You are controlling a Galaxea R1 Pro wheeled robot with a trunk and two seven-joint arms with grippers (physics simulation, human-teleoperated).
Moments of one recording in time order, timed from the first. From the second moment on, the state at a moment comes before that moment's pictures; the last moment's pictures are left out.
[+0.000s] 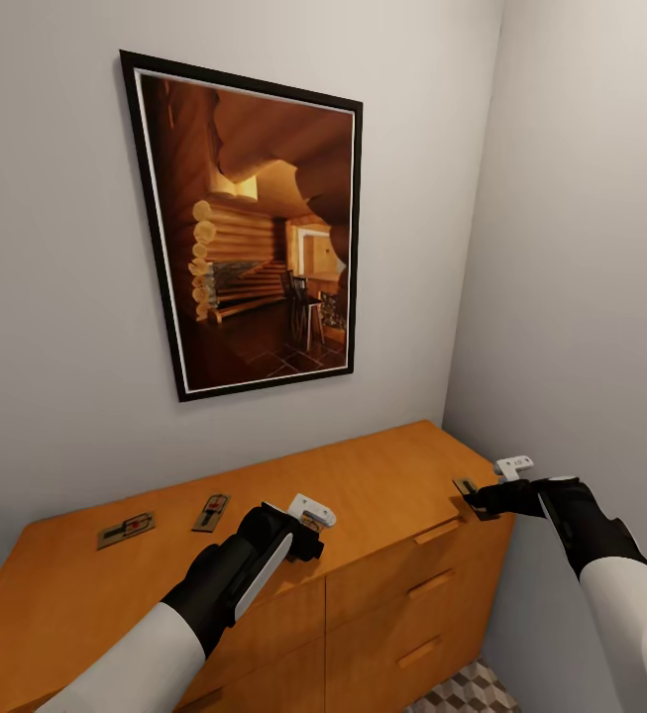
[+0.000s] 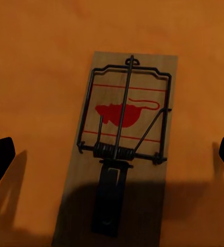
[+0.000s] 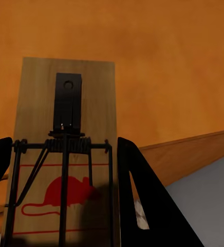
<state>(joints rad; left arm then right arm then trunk) -0.67 -0.11 -0.56 -0.94 0.16 0.89 0.09 -0.81 -0.23 -0.26 -0.65 0.45 0.49 0.61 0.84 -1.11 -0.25</state>
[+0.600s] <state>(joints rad) -0.67 -0.11 -0.56 -0.94 0.16 0.89 0.09 -0.81 -0.23 -0.26 -0.65 0.45 0.49 0.60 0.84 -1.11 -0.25</state>
